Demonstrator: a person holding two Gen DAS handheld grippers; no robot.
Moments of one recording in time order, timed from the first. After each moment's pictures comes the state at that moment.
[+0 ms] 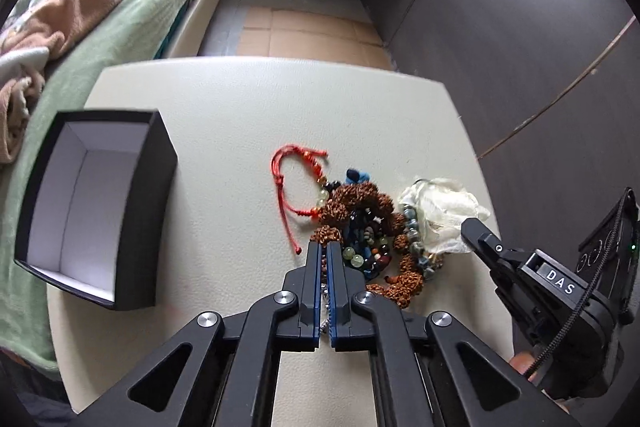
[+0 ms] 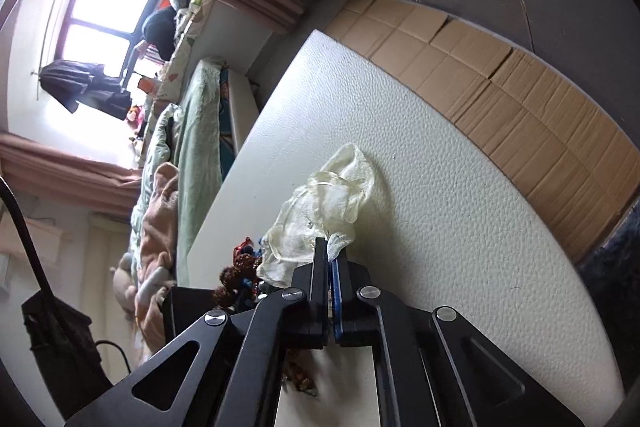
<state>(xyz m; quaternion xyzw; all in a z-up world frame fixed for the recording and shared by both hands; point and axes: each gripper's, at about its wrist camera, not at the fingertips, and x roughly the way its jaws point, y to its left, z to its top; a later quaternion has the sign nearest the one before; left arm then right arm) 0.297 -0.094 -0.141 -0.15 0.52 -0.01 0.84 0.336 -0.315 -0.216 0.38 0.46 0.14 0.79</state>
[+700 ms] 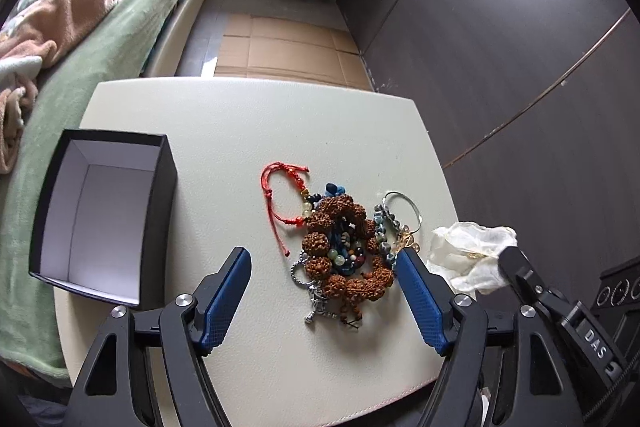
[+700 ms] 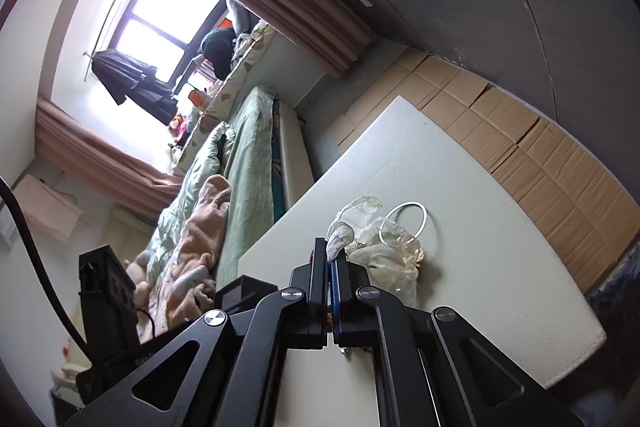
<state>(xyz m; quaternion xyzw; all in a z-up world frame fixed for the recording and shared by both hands) 0.295 -0.084 -0.123 -0.18 0.52 -0.05 0.83 0.280 -0.306 -0.132 0.34 0.37 0.17 0.85</state>
